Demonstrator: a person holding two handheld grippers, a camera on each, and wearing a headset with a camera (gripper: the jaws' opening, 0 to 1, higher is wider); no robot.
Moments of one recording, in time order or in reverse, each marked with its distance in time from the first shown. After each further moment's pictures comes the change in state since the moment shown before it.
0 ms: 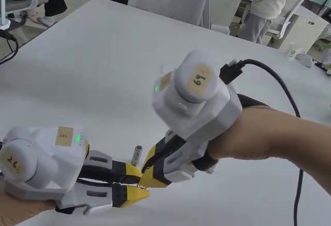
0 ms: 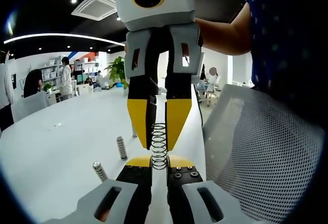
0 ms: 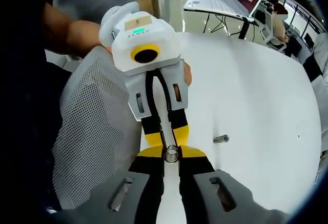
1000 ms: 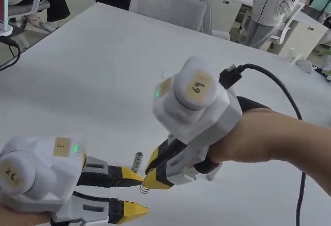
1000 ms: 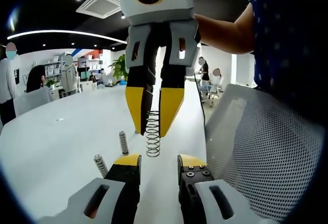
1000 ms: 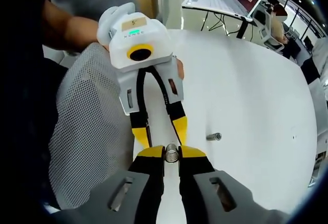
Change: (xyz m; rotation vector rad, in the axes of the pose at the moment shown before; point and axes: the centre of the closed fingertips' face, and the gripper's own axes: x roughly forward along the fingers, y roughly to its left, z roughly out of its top) left arm -0.004 0.002 -0.009 -0.034 0.004 0.031; right arm -0.004 -0.010 -0.004 -0.023 0.033 -0.034
